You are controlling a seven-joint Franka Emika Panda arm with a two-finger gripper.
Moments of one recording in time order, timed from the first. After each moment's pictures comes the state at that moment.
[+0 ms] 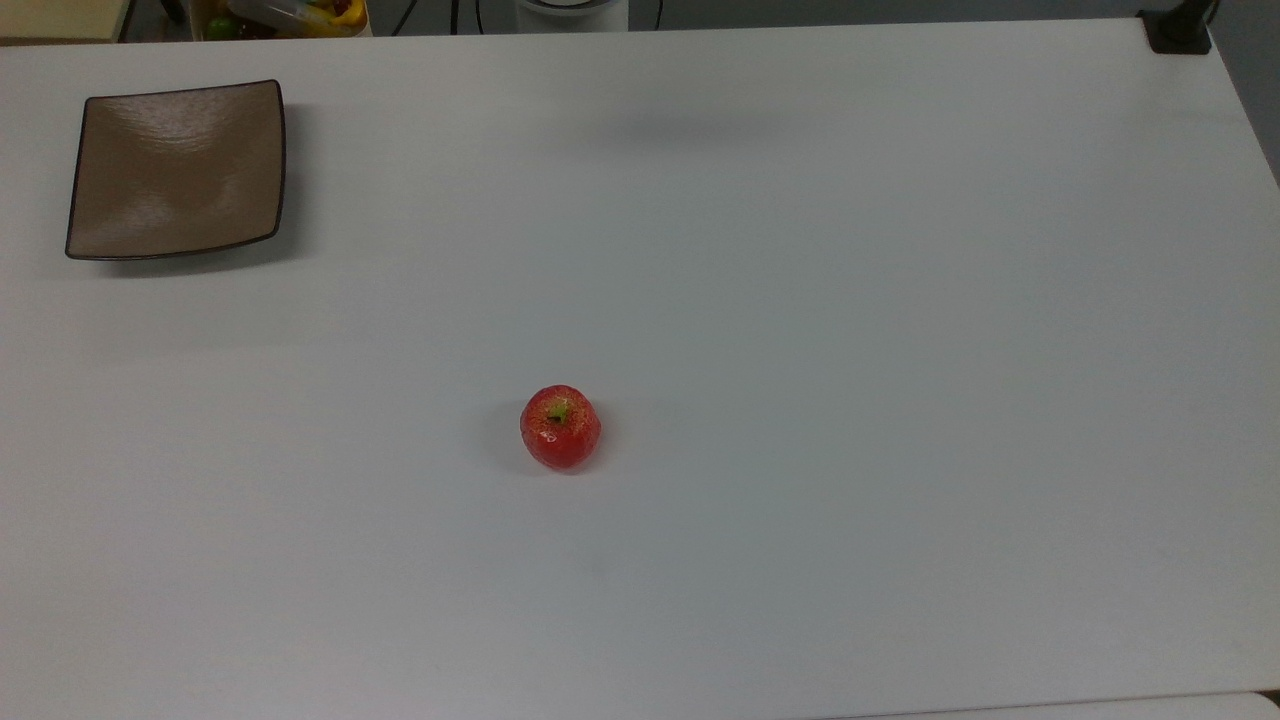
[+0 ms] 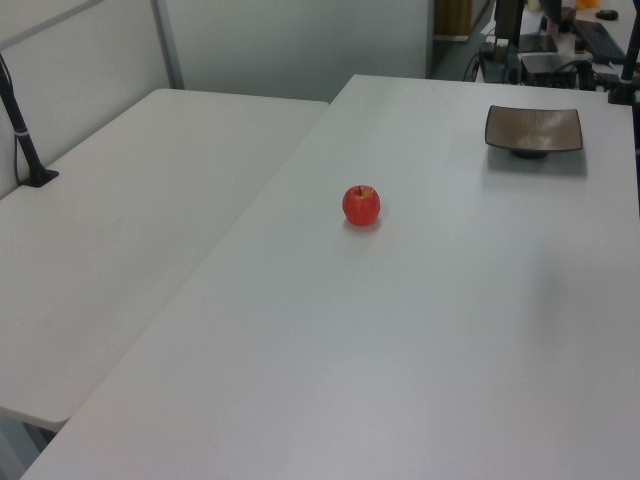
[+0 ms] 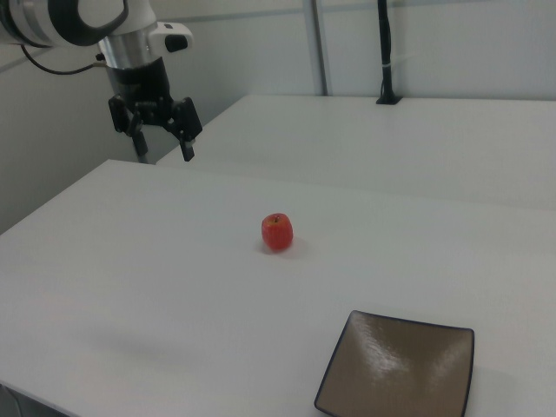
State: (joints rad) arm 0.18 -0.08 -0.07 -1.59 0.04 1.56 -0.11
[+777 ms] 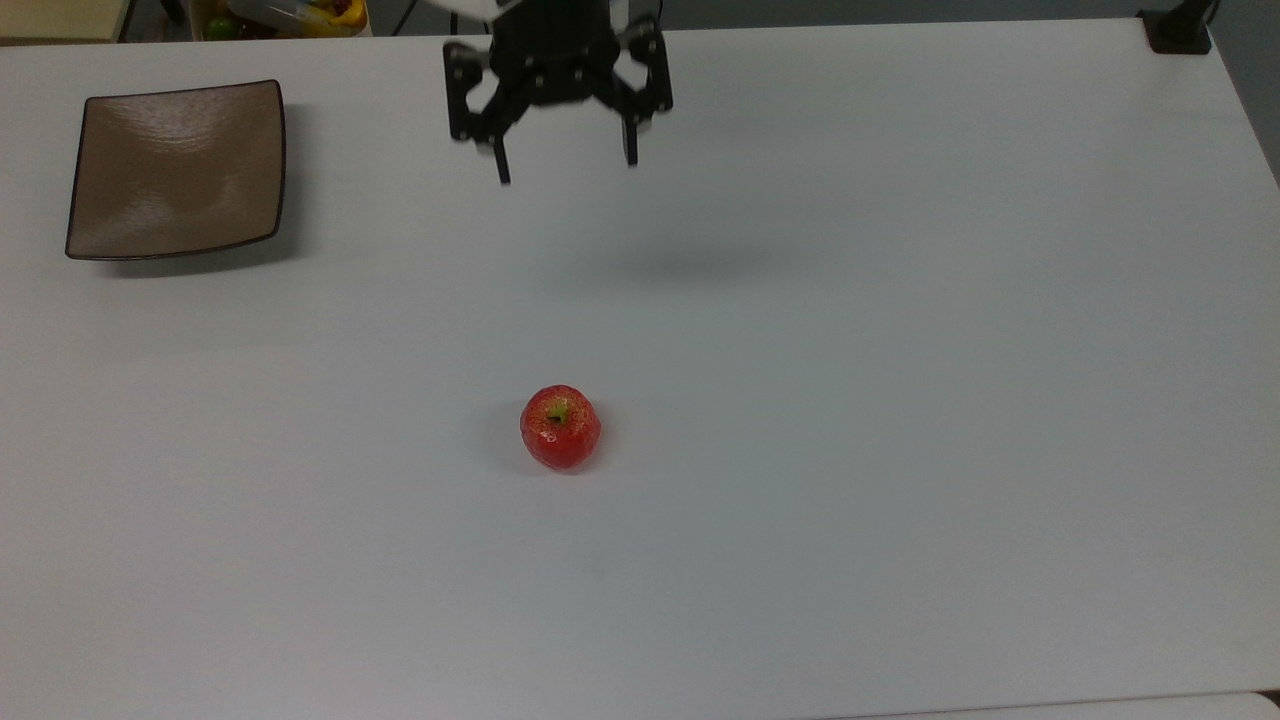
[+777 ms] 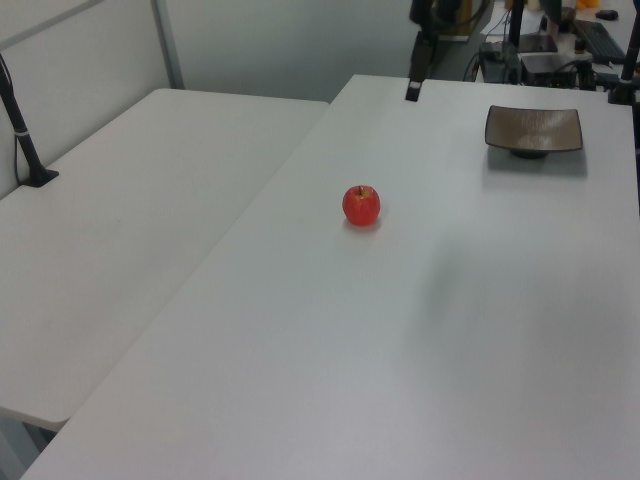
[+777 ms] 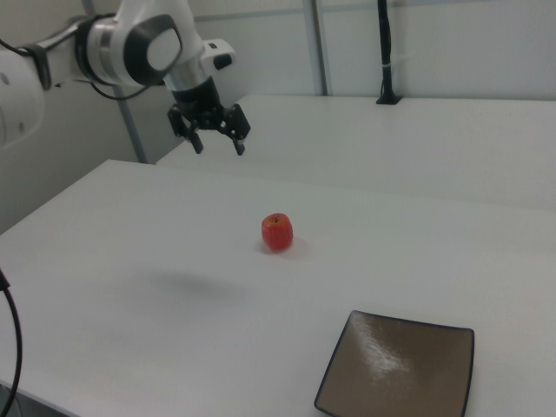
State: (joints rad) arm 0.20 0.21 -0.08 -1.47 0.04 1.90 -0.13
